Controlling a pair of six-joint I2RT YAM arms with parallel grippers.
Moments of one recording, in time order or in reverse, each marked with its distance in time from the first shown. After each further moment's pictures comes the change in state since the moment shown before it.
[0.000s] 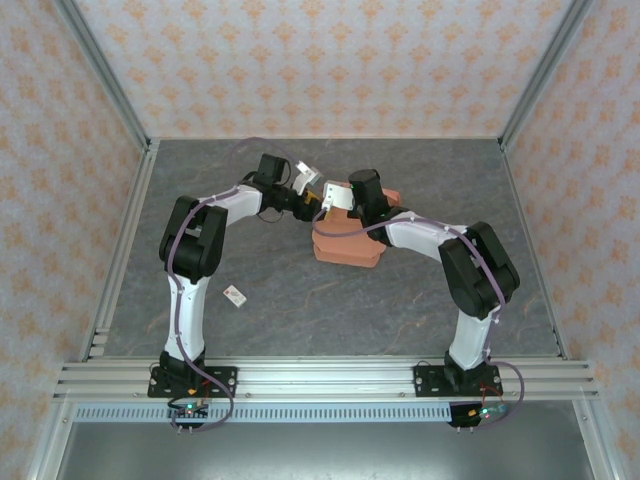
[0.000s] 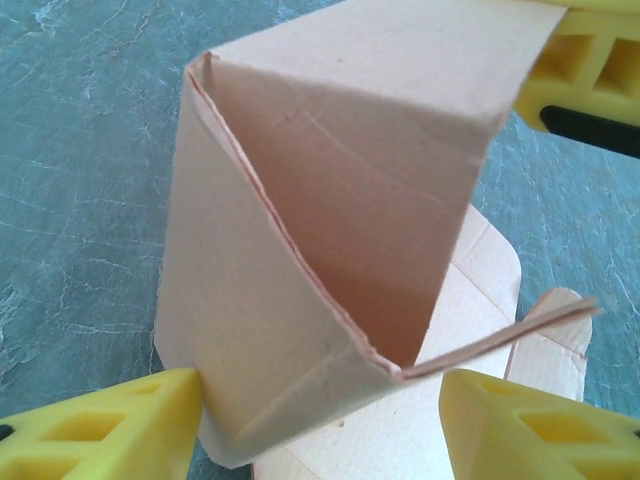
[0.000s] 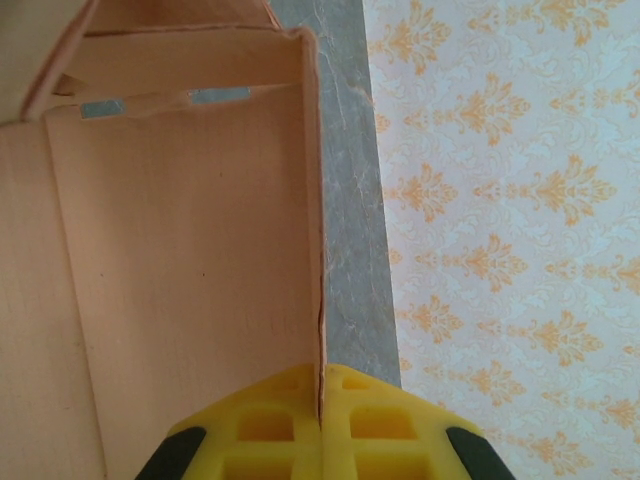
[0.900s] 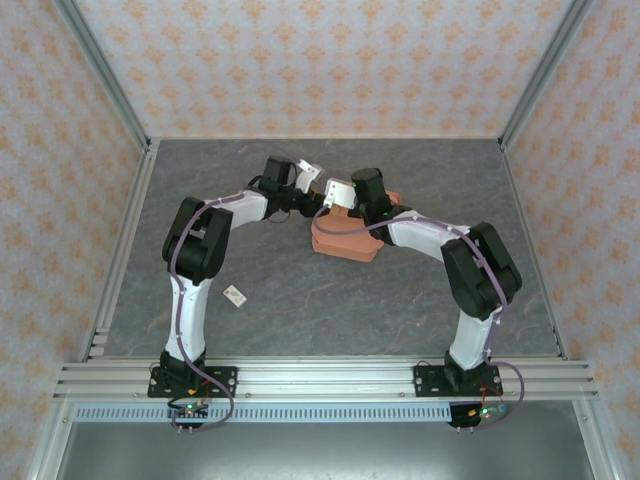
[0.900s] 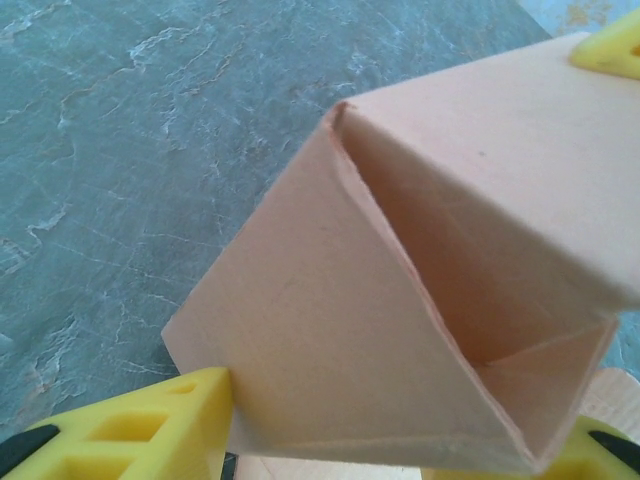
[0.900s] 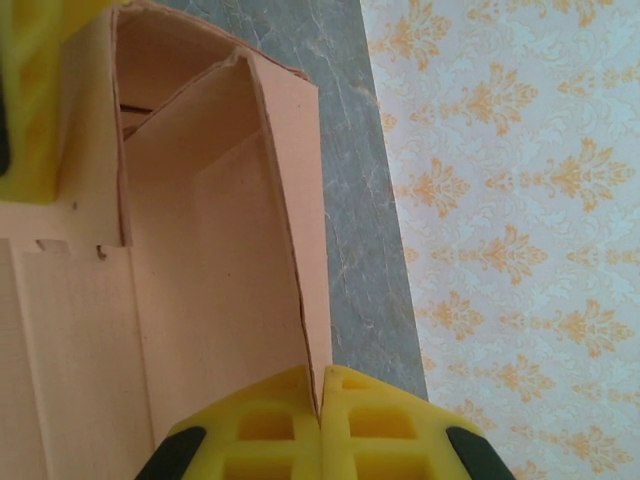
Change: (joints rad) left arm -0.036 0.000 -0.051 0.193 -0.173 -0.185; right arm -0.011 -0.015 0.000 -0.027 -0.040 0.074
